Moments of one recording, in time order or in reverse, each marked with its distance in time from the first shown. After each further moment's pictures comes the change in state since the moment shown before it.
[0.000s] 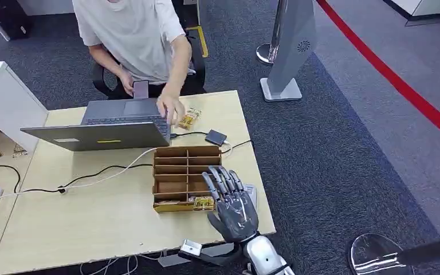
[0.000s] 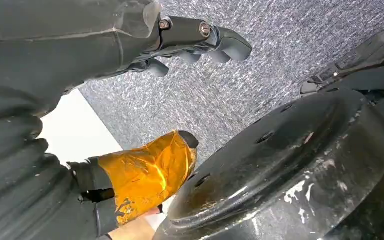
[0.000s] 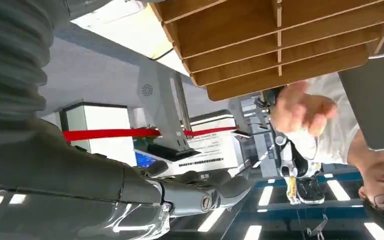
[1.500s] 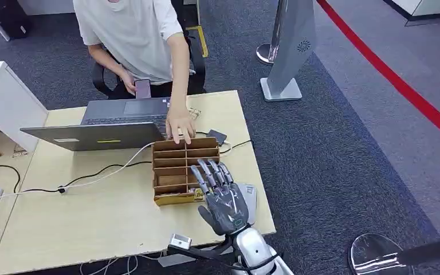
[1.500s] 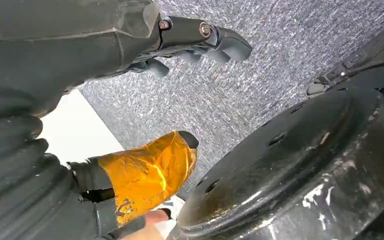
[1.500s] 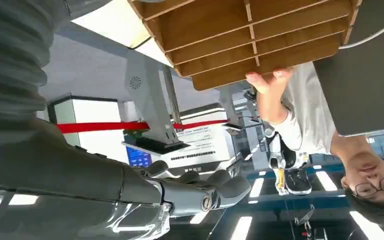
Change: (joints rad) left arm -0.004 0.008 0.000 0.000 -0.042 -0.016 0.000; right arm -0.082 0.011 0.059 0.048 -0.010 0.000 0.048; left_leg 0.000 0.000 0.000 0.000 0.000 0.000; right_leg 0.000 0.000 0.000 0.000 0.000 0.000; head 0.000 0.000
